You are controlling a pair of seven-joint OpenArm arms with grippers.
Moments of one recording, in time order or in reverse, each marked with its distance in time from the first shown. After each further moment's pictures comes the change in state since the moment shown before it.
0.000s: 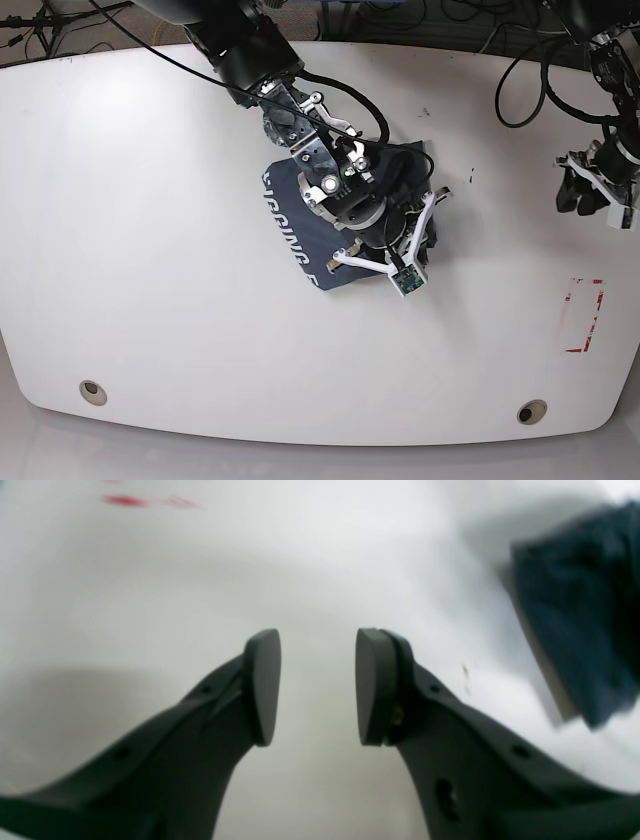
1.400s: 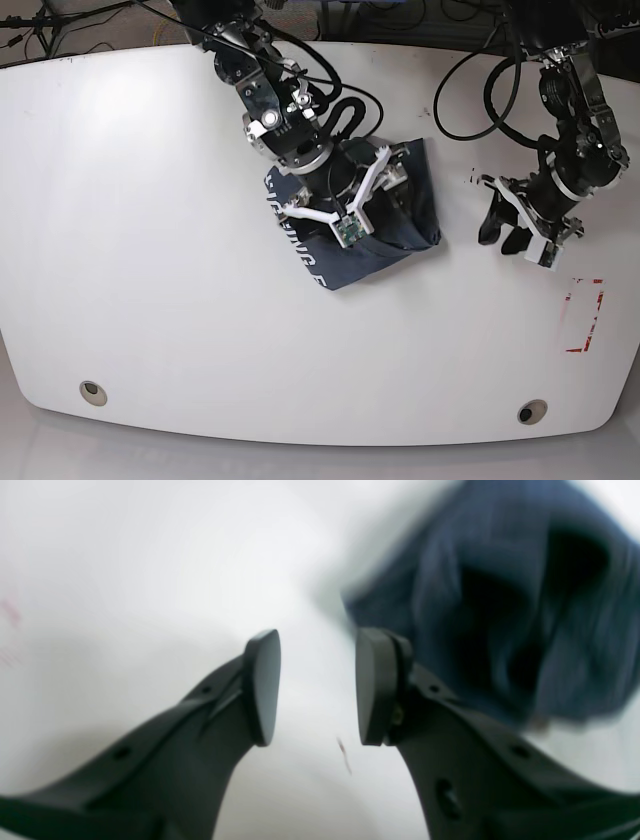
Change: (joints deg) left arm -7.0 7.3 15.1 8.5 5.9 0.1 -0.2; right arm -15.5 9.4 3.4 18.5 0.3 0.2 2.5
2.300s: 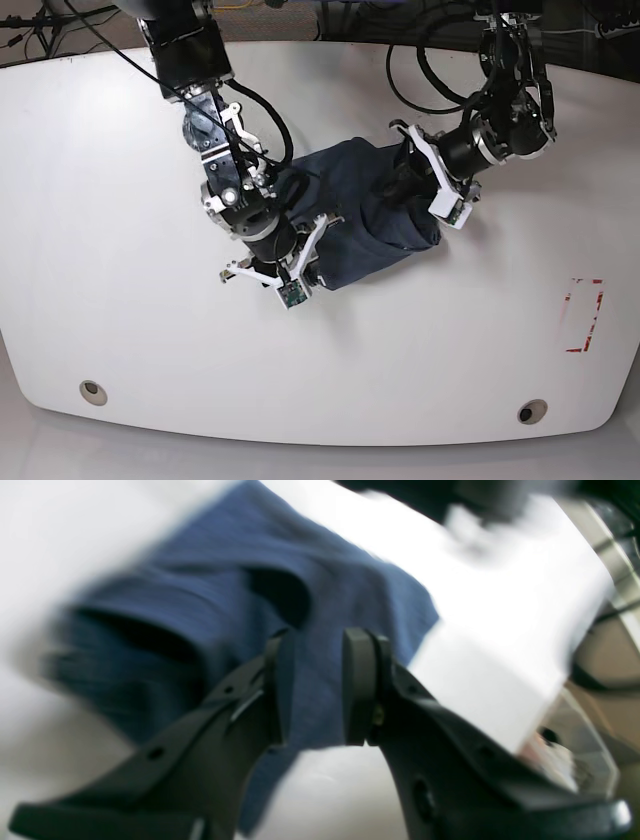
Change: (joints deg) left arm 10.0 7.9 15.3 3.4 -11.1 0.5 0.4; right arm 13.1 2.8 11.4 -18.3 -1.0 8.7 3.4
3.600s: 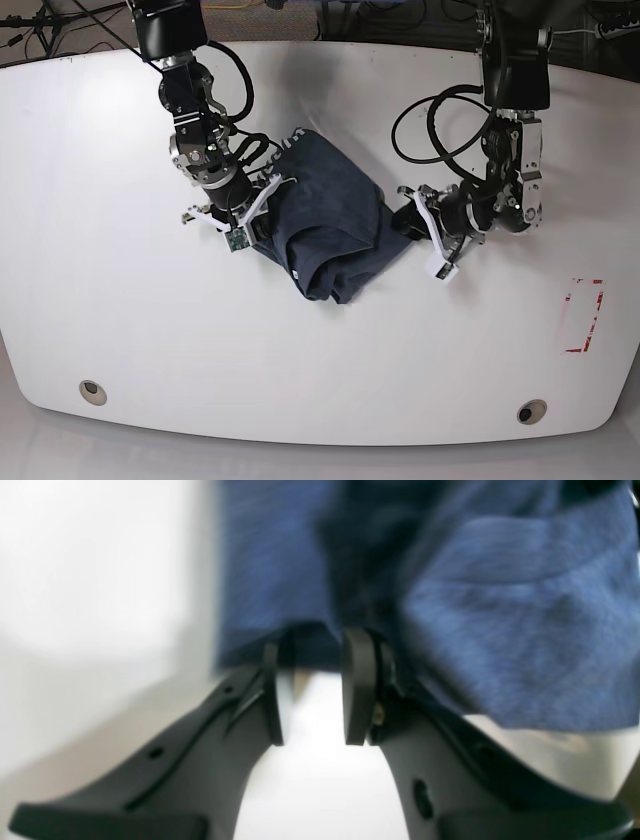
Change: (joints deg) left arm -23.6 -4.7 6.5 -33.0 12.3 2.6 -0.5; right arm -13.1 5.2 9.3 -6.1 1.9 0.3 16.2
